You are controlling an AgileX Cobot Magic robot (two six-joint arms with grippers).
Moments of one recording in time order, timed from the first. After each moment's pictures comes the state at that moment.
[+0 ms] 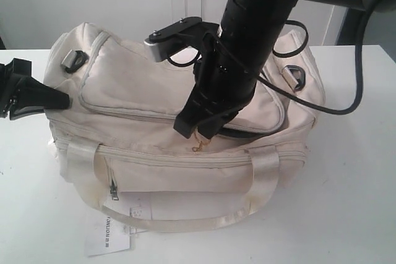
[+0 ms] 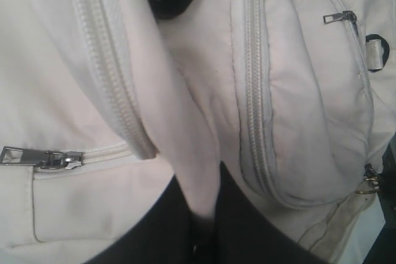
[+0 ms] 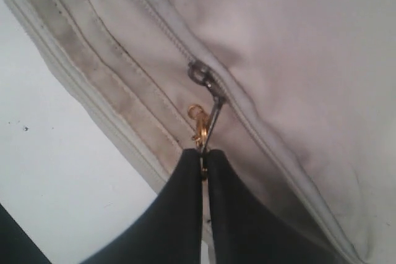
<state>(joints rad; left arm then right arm) 0.28 1.51 -0.84 -1.27 1.00 1.01 0.52 1.72 -1.51 0.15 1.20 -0.35</state>
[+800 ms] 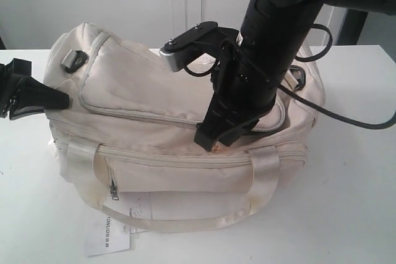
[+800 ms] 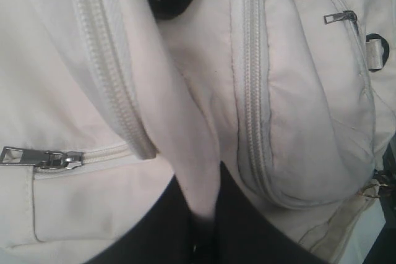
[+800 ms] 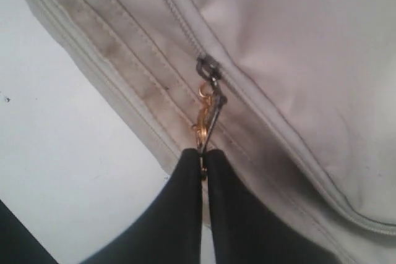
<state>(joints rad) 0.28 1.51 -0.84 -1.27 1.00 1.02 0.51 1.64 -1.41 0.11 1.20 -0.35</state>
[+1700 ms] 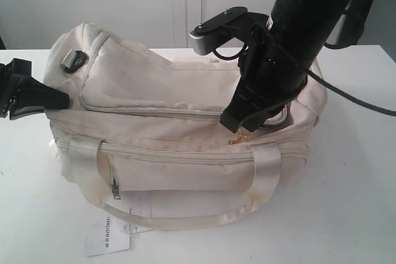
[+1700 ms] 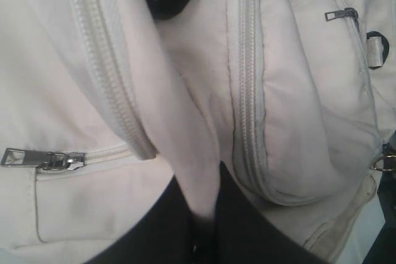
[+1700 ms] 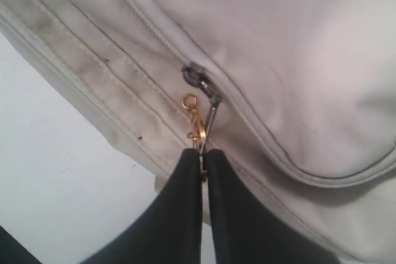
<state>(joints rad) 0.28 1.51 -0.84 -1.27 1.00 1.02 0.42 1.61 -1.41 0.08 1.21 -0.36</state>
